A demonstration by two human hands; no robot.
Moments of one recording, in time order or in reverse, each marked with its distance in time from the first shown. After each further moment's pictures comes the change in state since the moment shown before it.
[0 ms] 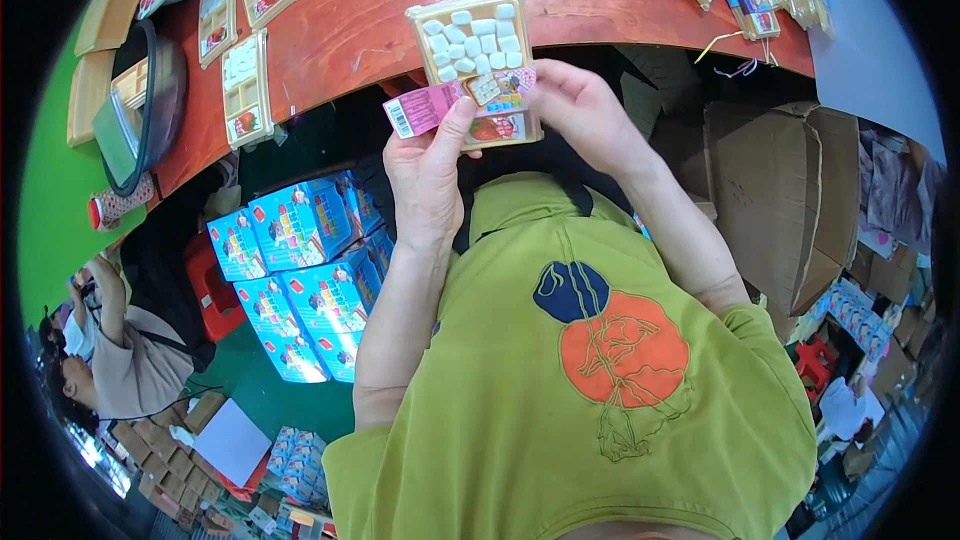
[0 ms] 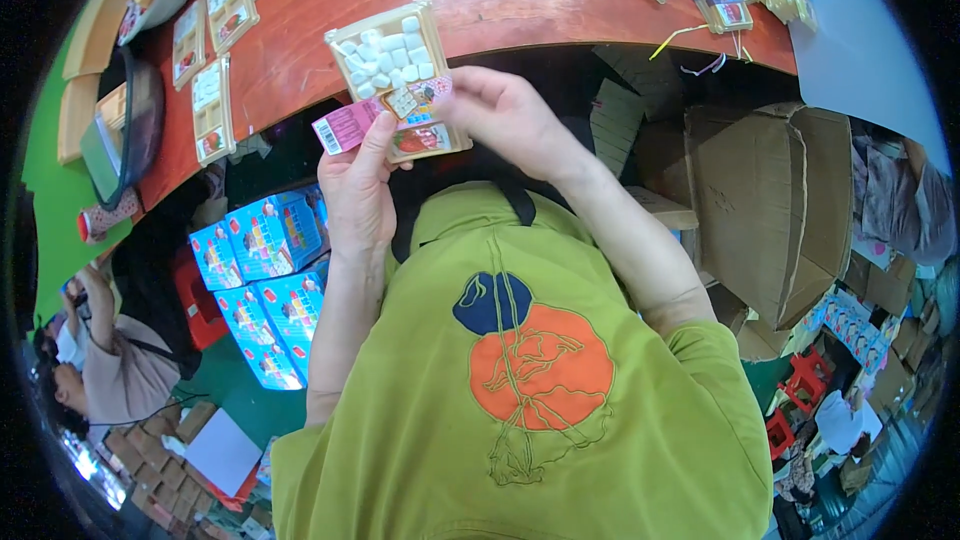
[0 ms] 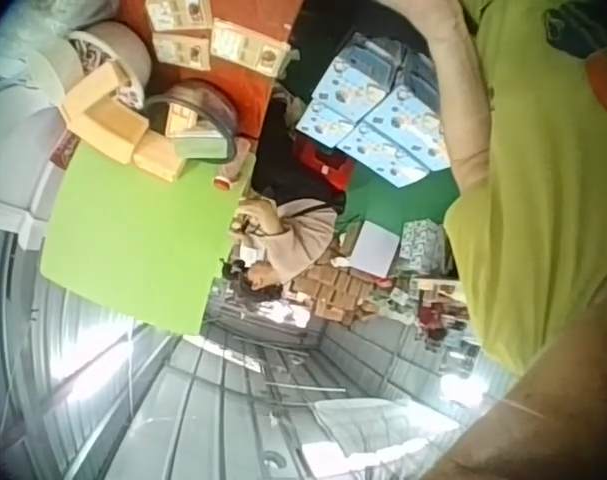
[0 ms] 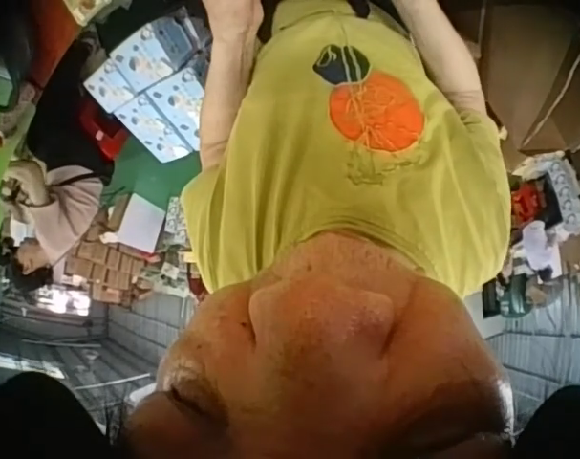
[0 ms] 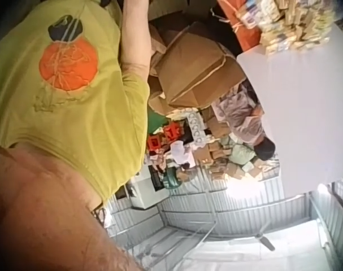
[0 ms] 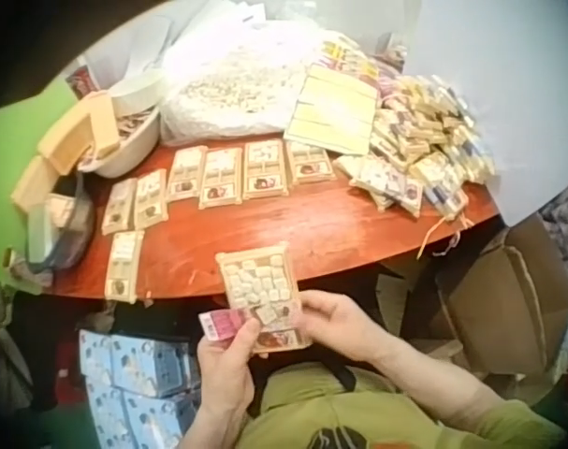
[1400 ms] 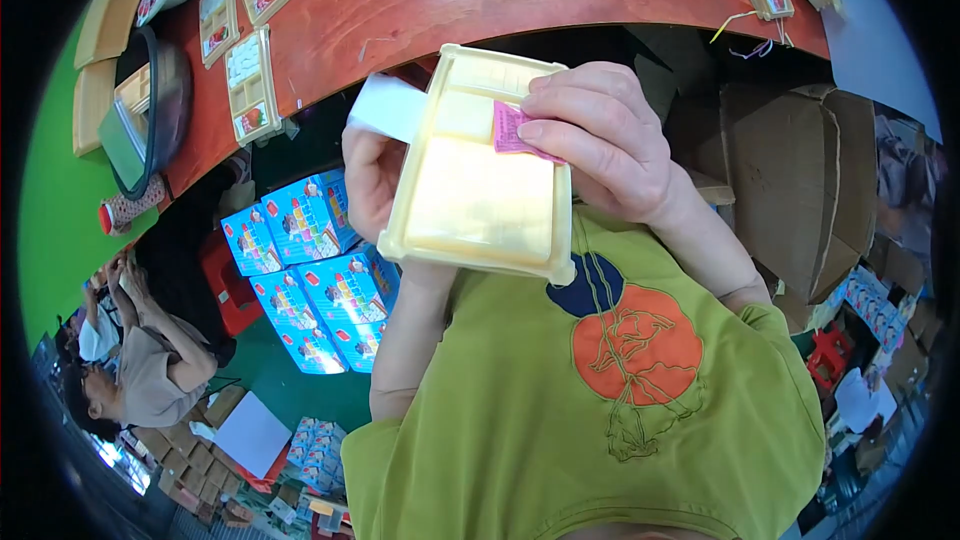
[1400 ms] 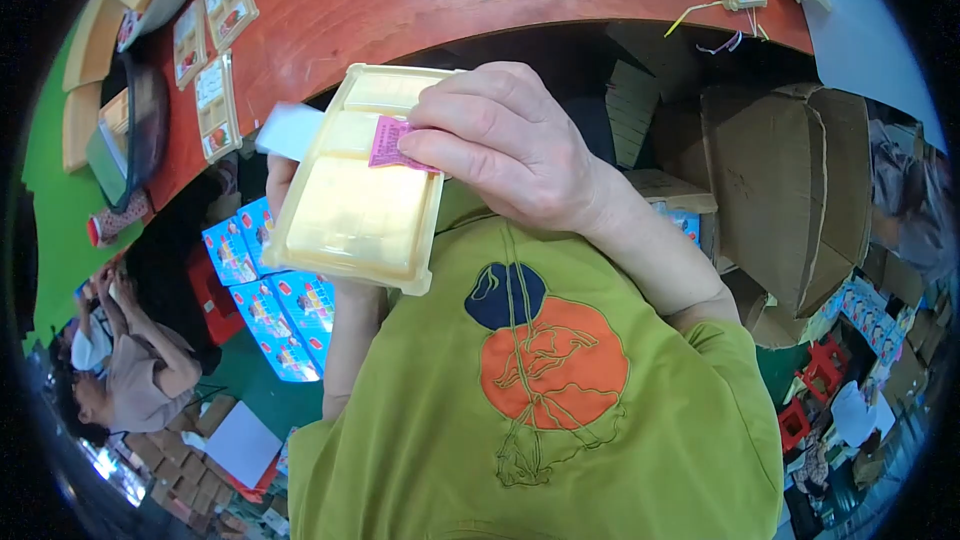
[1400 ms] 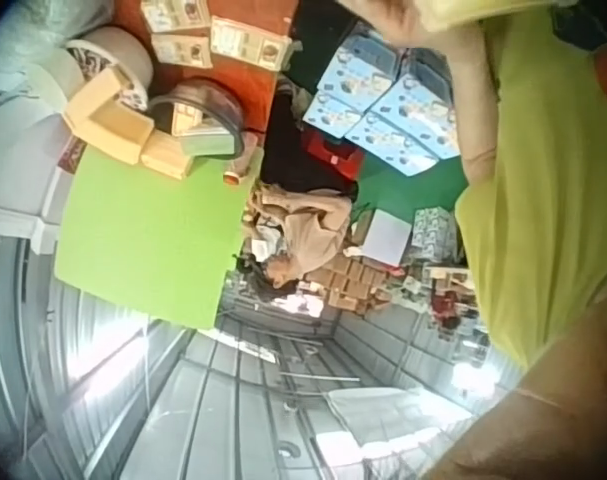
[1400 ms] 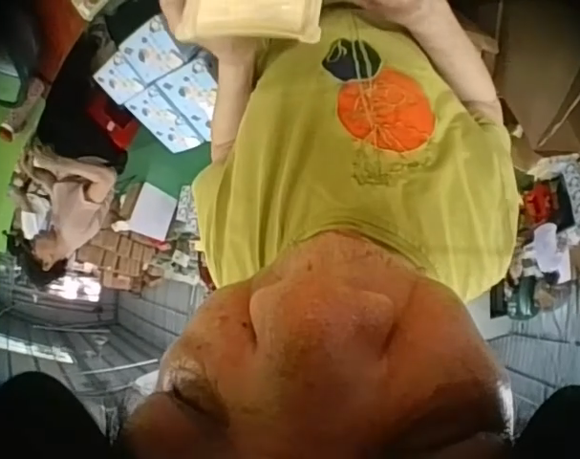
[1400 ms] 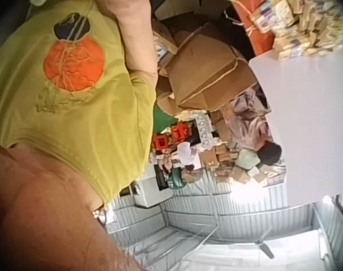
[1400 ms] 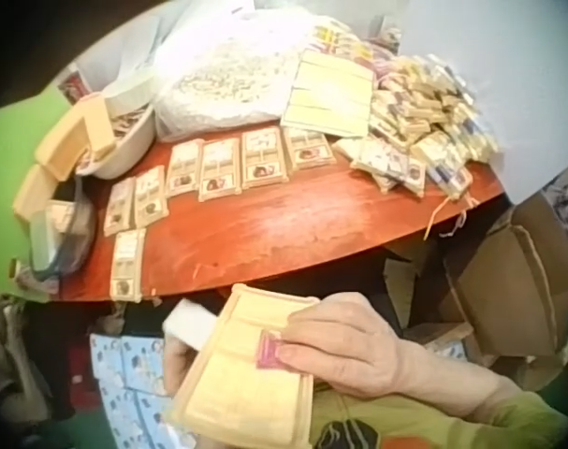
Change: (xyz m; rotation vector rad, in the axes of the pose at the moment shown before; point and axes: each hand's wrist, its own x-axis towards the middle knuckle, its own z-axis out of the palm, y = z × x) left_hand -0.028 0.025 -0.018 0.238 -0.030 0.451; right_hand -0.026 -0.034 0.024 -1.080 0.024 -1.190
